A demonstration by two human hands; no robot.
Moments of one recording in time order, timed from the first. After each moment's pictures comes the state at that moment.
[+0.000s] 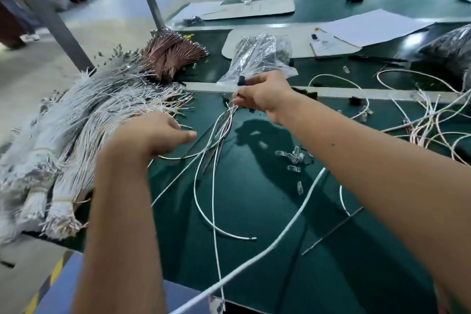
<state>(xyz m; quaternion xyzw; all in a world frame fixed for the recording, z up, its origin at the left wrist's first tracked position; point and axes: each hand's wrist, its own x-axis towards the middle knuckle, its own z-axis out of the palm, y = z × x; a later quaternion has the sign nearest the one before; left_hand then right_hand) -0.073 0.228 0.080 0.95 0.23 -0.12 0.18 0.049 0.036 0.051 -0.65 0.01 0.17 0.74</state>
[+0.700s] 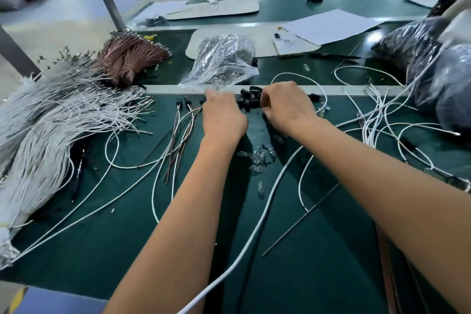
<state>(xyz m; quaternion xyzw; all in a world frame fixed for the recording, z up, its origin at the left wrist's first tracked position) 0.024 0.069 0.017 0.97 0.10 0.09 0.22 0.053 -0.068 0.018 -0.98 -0.14 -0.09 0.14</state>
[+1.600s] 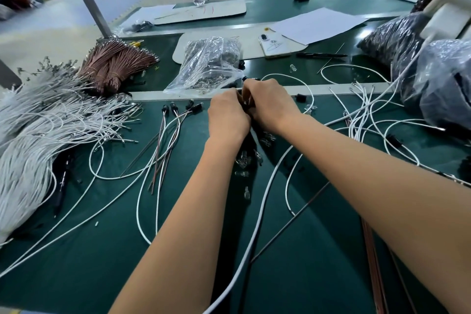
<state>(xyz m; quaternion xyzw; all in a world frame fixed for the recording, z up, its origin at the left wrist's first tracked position) 0.033 0.035 0.017 0.94 0.07 0.12 0.31 0.056 -0.072 0.024 -0.96 -0.17 -0.09 0.21</state>
